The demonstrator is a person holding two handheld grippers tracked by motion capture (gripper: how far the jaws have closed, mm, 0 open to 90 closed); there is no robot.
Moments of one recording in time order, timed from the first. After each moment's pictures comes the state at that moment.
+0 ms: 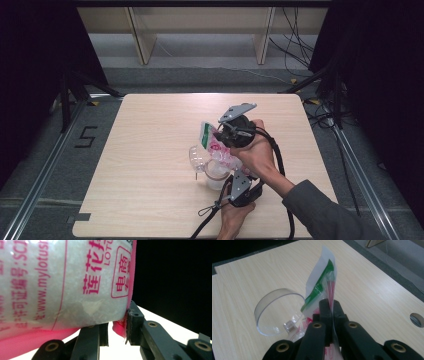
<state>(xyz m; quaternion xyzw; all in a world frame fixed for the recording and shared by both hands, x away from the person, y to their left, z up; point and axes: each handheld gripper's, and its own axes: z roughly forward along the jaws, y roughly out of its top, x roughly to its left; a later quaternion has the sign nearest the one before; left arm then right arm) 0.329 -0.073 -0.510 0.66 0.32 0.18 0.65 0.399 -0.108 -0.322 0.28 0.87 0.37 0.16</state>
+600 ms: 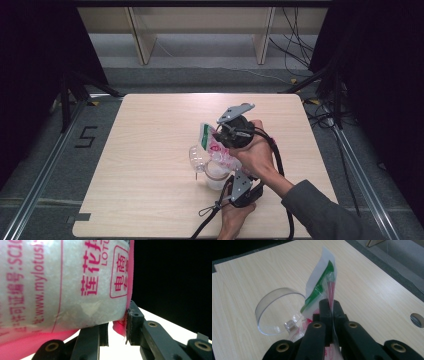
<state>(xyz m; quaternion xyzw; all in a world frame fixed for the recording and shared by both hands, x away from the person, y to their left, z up) 0.328 -0.073 -0.508 0.67 0.31 0.18 0.65 0.398 -0.105 -0.323 0.28 0.87 0.37 0.17</state>
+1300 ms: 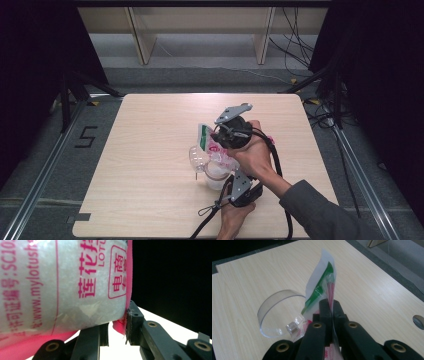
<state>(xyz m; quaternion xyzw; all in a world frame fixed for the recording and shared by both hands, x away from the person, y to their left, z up) 0.328 -0.073 -0.507 0.67 0.31 0.18 0.65 0.397 -0.100 -0.324 0.28 0.87 0.37 0.16</state>
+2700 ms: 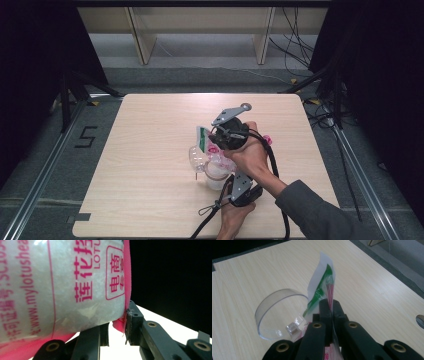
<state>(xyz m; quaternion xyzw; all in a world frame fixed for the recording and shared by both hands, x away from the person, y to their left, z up) 0.329 -0.077 -0.508 0.65 0.31 0.17 0.67 0.401 -0.094 -0.331 0.26 0.88 0.36 0.17</state>
